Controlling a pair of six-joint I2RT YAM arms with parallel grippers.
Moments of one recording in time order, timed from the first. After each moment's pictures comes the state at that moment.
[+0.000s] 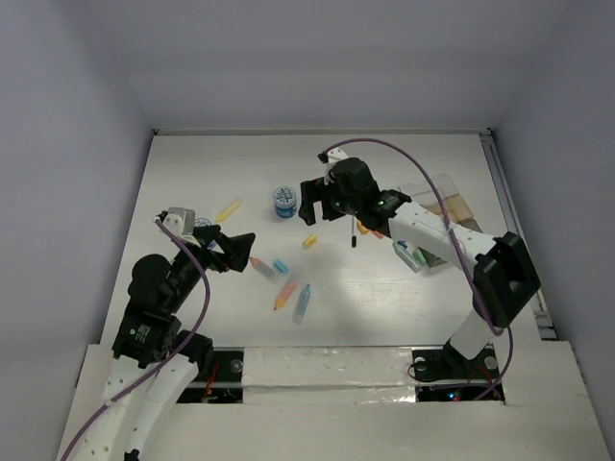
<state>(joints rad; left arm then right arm) -0.34 0.37 0.64 -0.31 0.14 -0.35 0.72 1.65 1.30 -0.21 0.00 0.32</state>
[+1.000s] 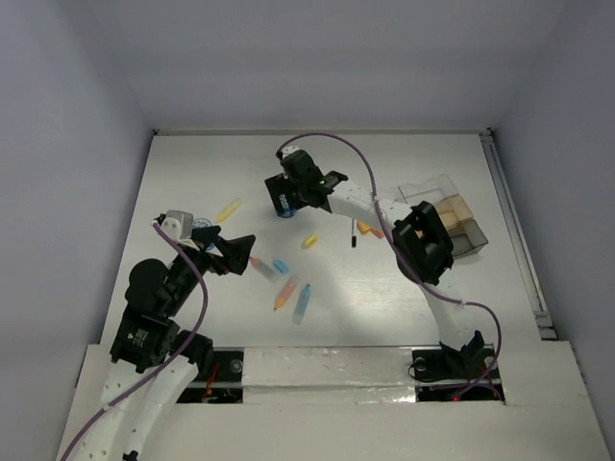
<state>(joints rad) -0.35 0.34 0.64 -0.31 0.14 -0.35 0.77 2.22 1.87 -0.41 0.17 0.23</state>
